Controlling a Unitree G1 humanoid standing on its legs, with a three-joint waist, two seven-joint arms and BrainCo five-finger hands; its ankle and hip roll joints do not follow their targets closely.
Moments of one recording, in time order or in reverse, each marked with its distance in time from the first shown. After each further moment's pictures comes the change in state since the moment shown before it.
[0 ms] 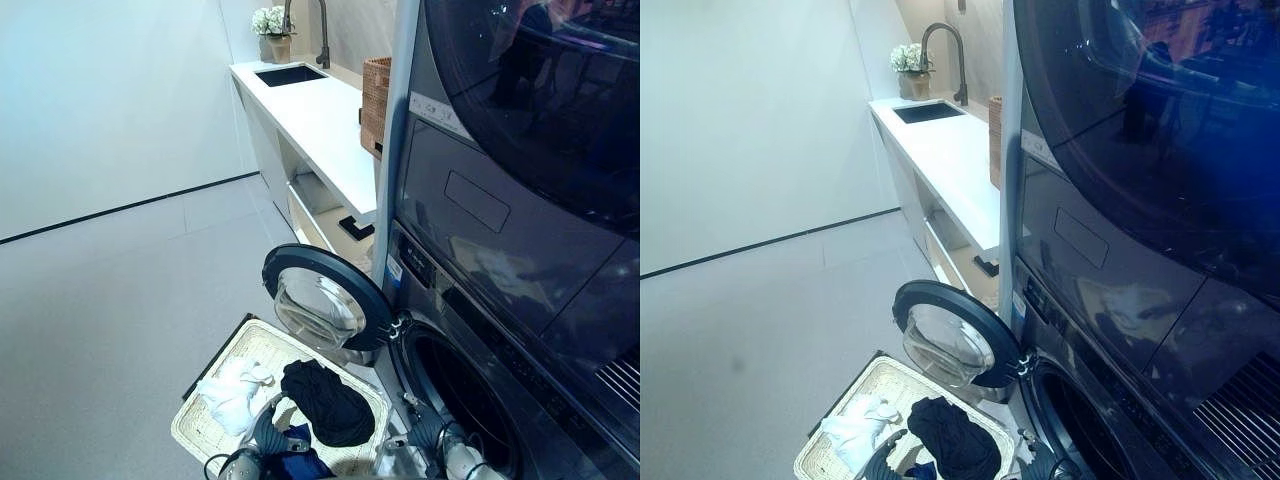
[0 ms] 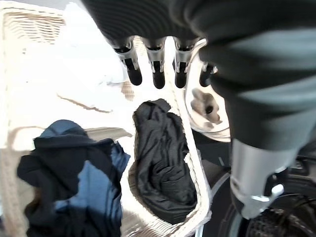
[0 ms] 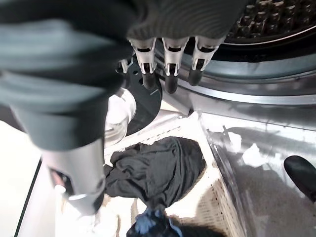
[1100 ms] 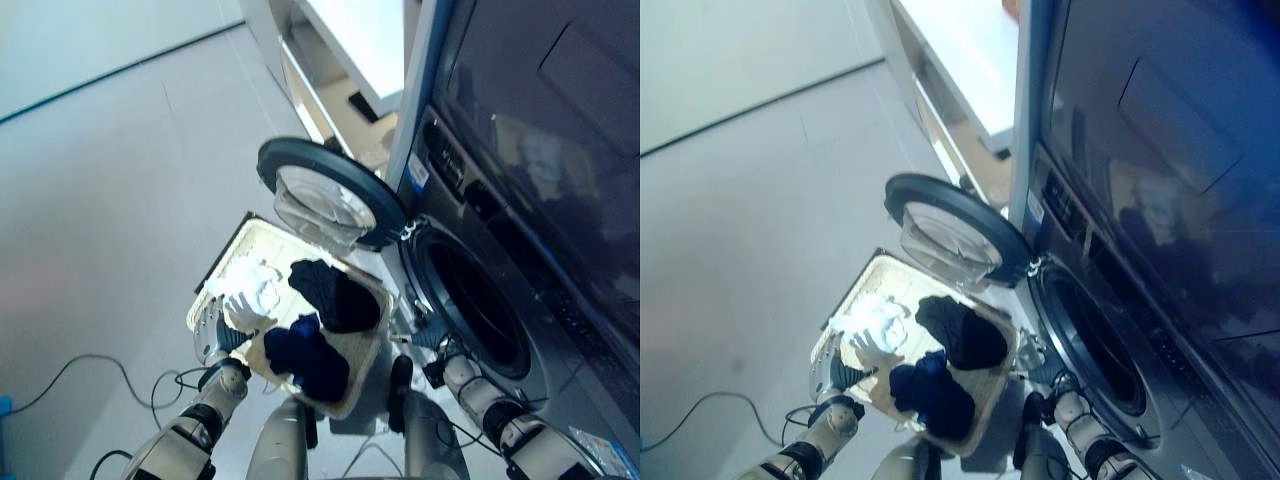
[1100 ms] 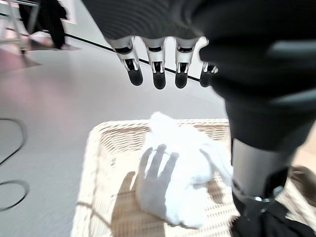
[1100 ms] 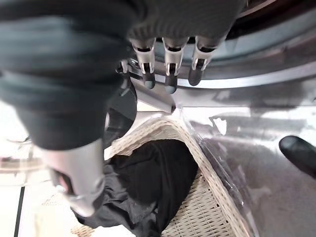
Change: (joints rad) left arm -0.422 0.119 0.115 -0.004 -0.107 0.194 0.525; right arm -0.385 -0.080 -0.031 -0.086 0.243 -0.018 -0.059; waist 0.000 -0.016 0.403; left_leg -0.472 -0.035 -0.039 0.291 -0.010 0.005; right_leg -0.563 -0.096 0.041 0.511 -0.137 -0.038
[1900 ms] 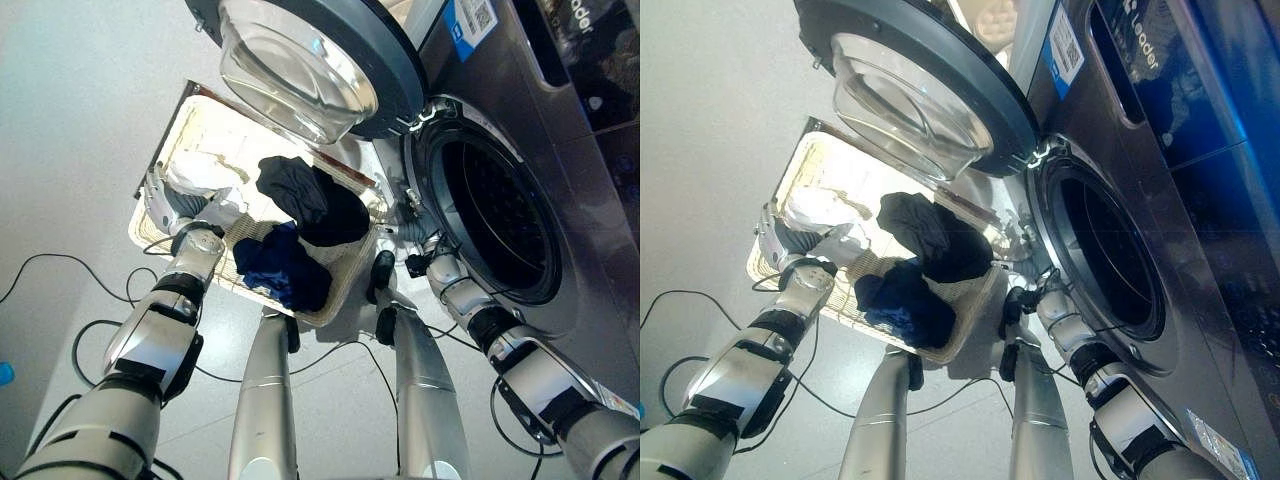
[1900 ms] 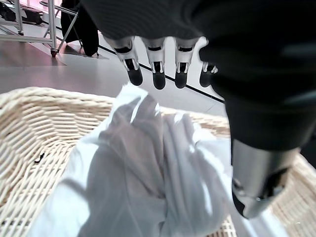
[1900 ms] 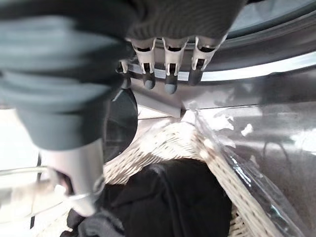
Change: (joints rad) left arm -0.525 0.188 0.030 0.076 -0.216 0.118 0.005; right arm -0.305 -0.078 0.068 -0.156 0.174 0.017 -0.063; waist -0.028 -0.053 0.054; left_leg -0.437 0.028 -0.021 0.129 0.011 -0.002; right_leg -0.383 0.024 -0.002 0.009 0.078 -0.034
